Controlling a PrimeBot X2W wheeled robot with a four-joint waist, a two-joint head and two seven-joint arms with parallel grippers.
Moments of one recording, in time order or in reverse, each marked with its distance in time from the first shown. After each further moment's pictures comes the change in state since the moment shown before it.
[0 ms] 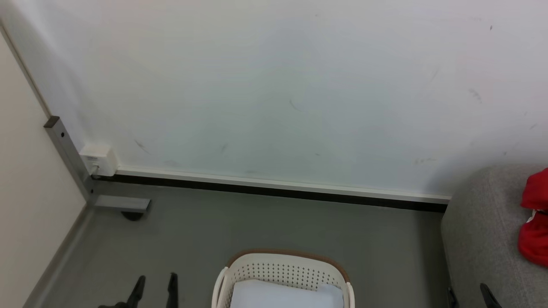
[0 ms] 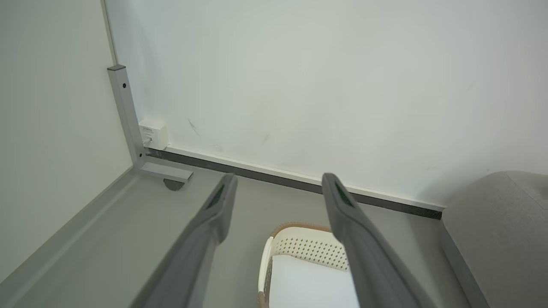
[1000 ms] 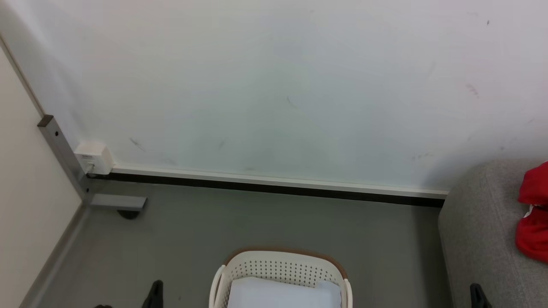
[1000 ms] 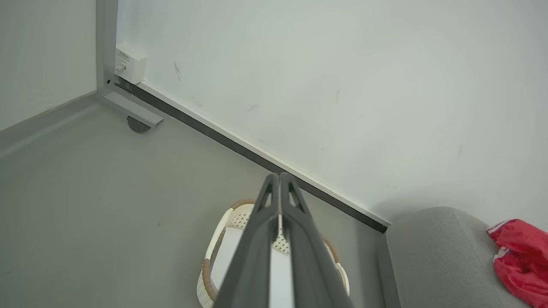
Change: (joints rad) left arm -0.001 -0.065 0.077 0.026 -0.242 -0.090 0.090; right arm -0.041 0.012 -0.008 0.067 0.357 0.000 0.091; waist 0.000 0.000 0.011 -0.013
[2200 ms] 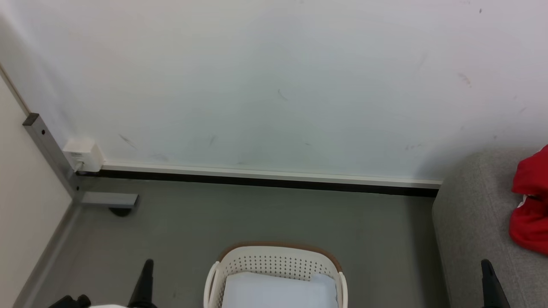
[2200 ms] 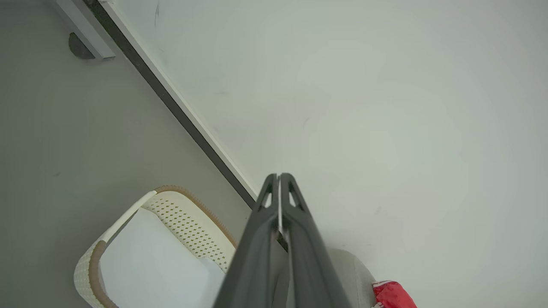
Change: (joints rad) left arm -0.067 -0.029 0.097 -0.017 -0.451 -0.053 0.130; right arm -0.109 -0.001 -0.035 0.006 0.502 0.000 0.130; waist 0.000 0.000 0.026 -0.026
